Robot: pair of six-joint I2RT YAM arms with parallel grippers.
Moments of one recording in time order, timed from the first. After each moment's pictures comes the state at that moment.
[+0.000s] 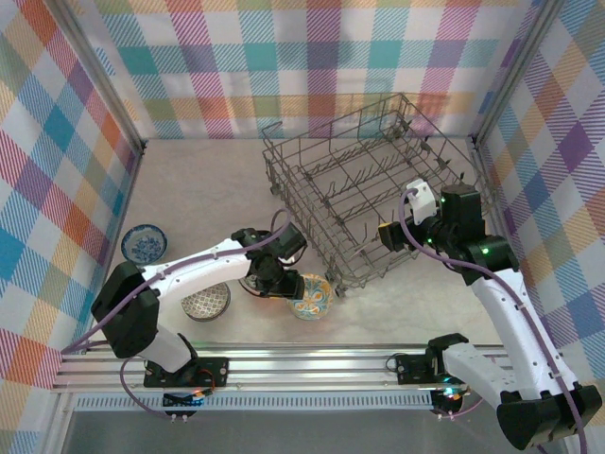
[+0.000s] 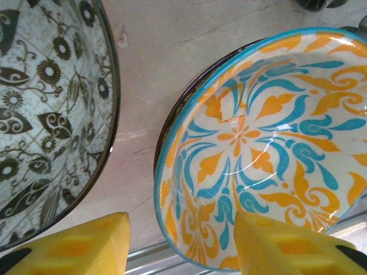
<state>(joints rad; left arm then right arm) -0.85 1.52 1.08 -0.93 0.19 -0.71 0.25 0.93 1.03 -0.76 -0.25 -0.18</state>
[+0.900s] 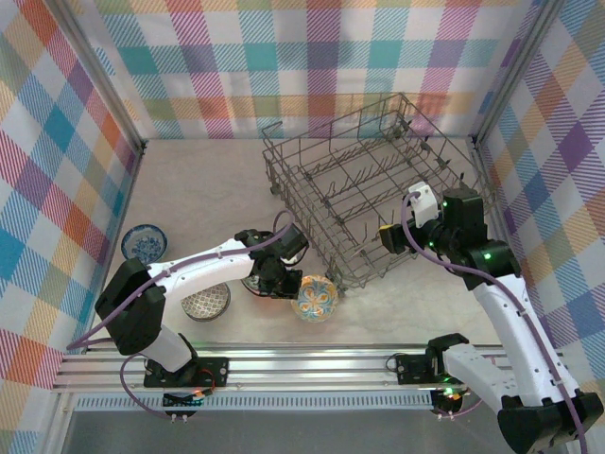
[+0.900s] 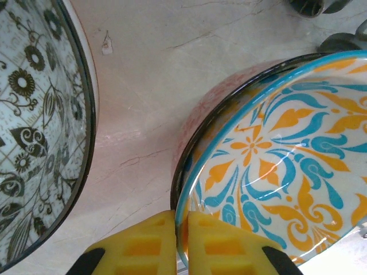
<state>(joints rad) -0.85 1.54 1.07 -0.88 0.21 -0.72 0.25 0.90 1.01 -0.76 -0.25 -0.17</state>
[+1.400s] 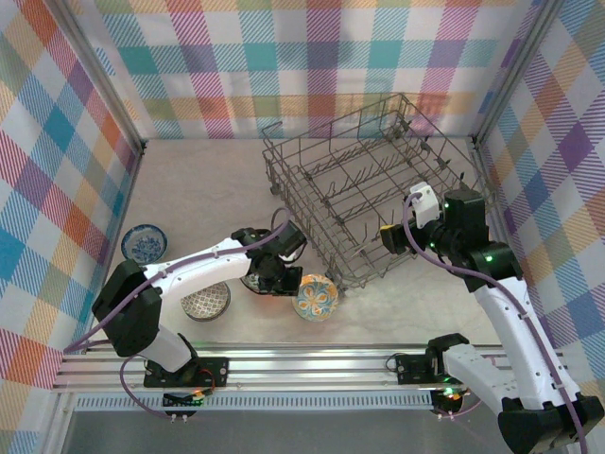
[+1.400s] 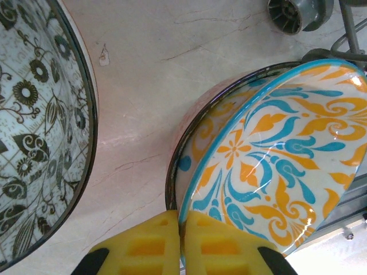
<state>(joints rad) -0.84 1.53 1.07 -0.87 0.22 -0.73 0.25 0.88 1.01 -0.76 -0.25 -0.16</state>
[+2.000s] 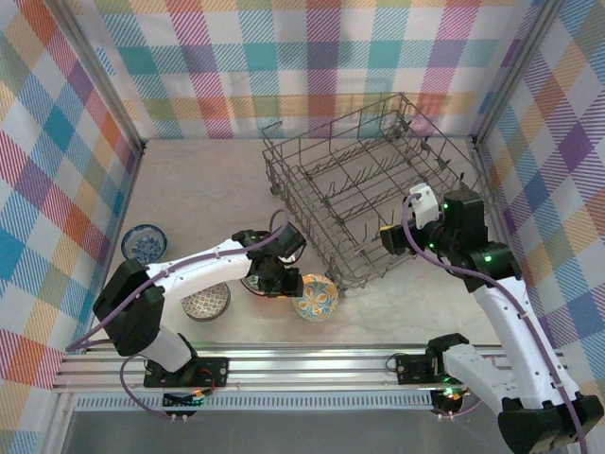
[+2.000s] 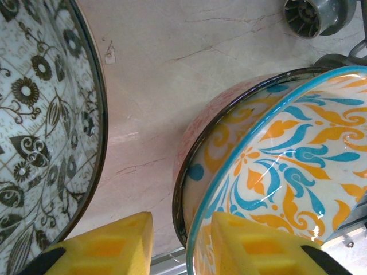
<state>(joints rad) -0.83 1.53 1.04 -0.84 0.22 -0.76 0.25 0.88 1.00 -0.76 -0.25 -0.15</state>
